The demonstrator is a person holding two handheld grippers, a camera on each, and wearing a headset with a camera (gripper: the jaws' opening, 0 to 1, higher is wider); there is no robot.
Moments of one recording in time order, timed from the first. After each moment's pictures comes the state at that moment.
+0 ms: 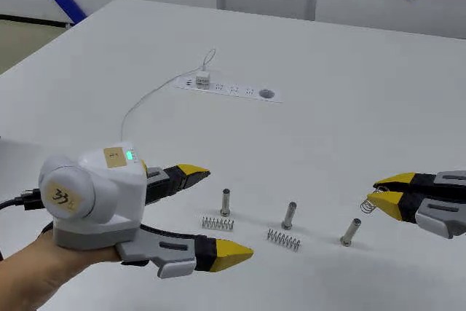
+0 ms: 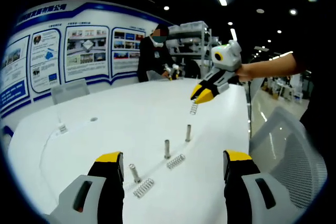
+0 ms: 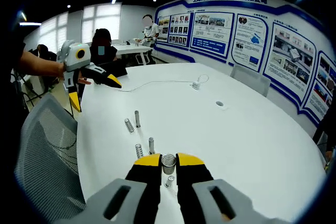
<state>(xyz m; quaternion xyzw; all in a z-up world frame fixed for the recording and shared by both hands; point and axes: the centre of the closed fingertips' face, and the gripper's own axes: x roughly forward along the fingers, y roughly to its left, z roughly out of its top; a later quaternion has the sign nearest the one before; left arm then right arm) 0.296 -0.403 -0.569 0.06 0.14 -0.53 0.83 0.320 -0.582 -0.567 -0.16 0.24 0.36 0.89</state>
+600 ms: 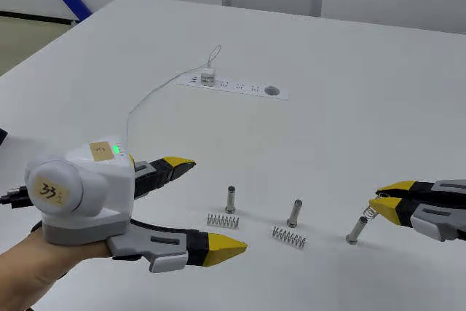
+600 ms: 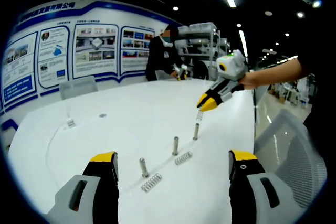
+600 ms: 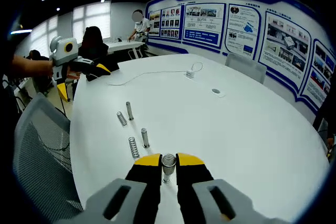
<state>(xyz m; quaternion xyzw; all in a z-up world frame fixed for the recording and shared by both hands) 0.302 -0.388 -0.569 0.05 0.15 -0.51 0.85 0.329 -0.587 -0.594 -0.15 0.27 0.34 0.89</state>
